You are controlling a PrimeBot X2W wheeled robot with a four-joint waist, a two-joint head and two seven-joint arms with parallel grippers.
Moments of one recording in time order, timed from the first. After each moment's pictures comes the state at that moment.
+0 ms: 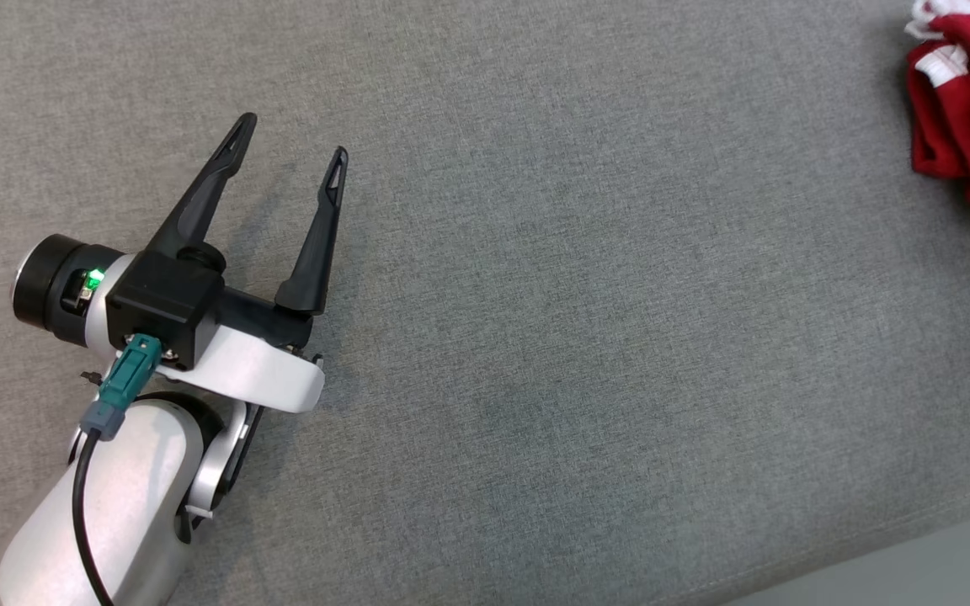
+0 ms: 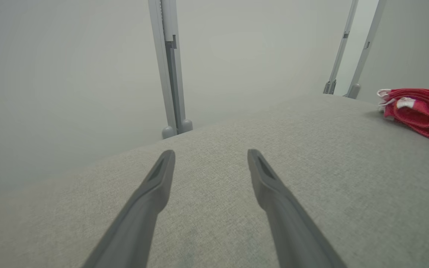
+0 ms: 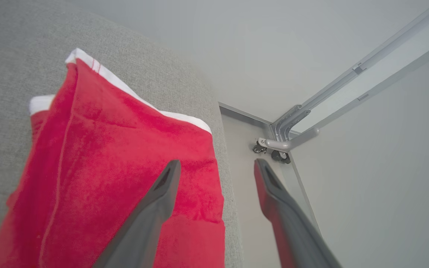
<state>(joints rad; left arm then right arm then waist) -0.50 0.42 -0.50 -0.09 -0.34 0.22 -0.09 -0.90 -0.60 0.32 0.96 0.23 0.13 -0.26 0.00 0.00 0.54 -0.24</state>
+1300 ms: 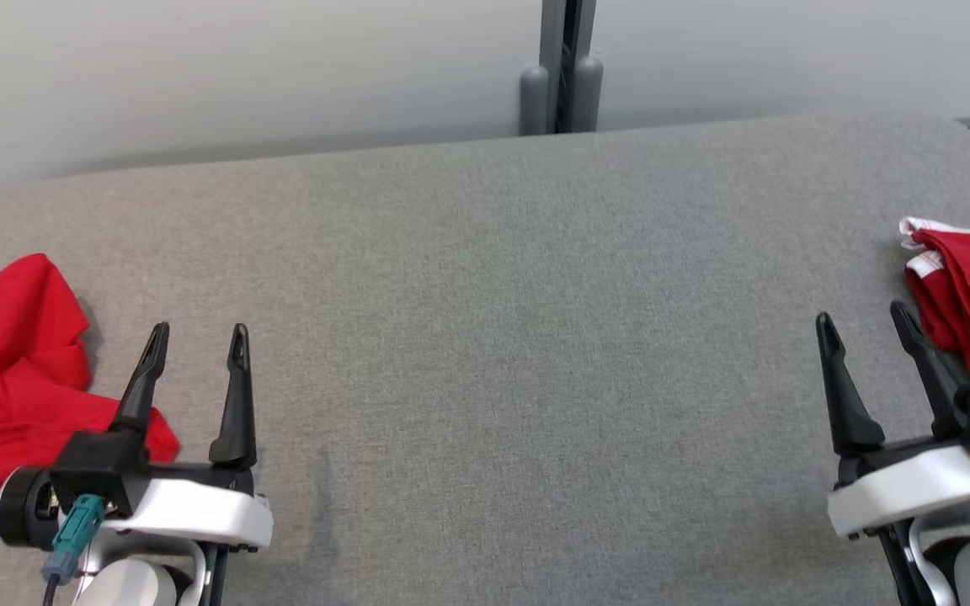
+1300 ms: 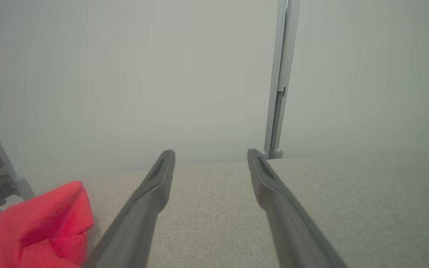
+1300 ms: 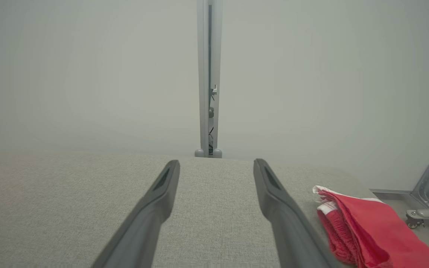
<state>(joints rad) -0.14 0.38 -0.38 0.00 -0.48 0.33 -0.24 -0.12 -0.09 -0.02 -0.01 0.12 0.13 -0.06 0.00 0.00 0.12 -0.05</state>
